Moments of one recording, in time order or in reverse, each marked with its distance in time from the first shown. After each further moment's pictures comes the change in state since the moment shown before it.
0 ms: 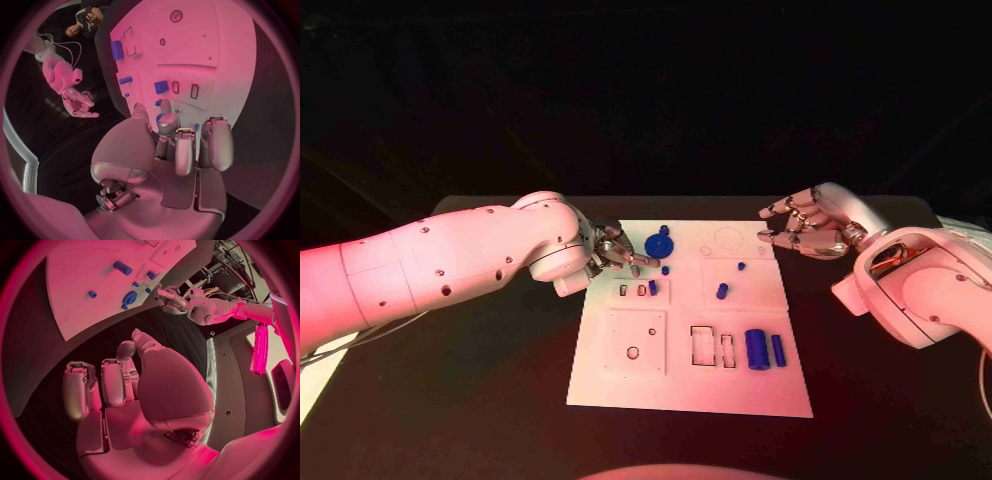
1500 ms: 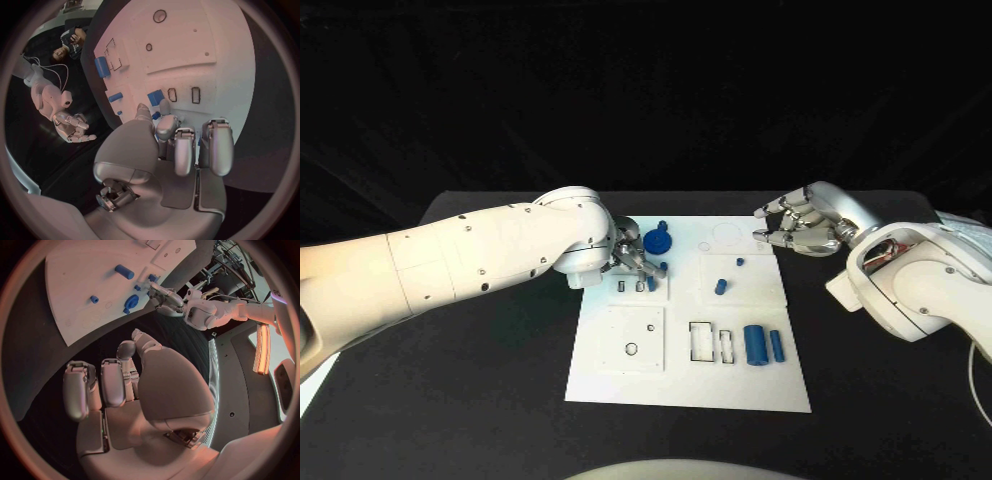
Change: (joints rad) left arm 0.000 0.113 -0.001 -0.079 -0.151 0.149 -0.062; left_hand 0.045 0.045 -0.014 -0.015 0.000 -0.011 -0.011 0.048 0.055 0.039 -0.010 0.050 0.061 0.000 -0.007 0.000 0.000 -0.015 0.018 -0.003 0.042 0.010; right arm 0.000 0.023 -0.001 -0.021 0.005 0.030 -0.014; right_hand -0.004 -0.004 0.000 0.006 0.004 0.010 -0.003 0.000 0.001 0.000 0.000 -0.005 -0.004 0.000 0.000 -0.004 -0.006 0.000 -0.004 -0.003 -0.006 0.000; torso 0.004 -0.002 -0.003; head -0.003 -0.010
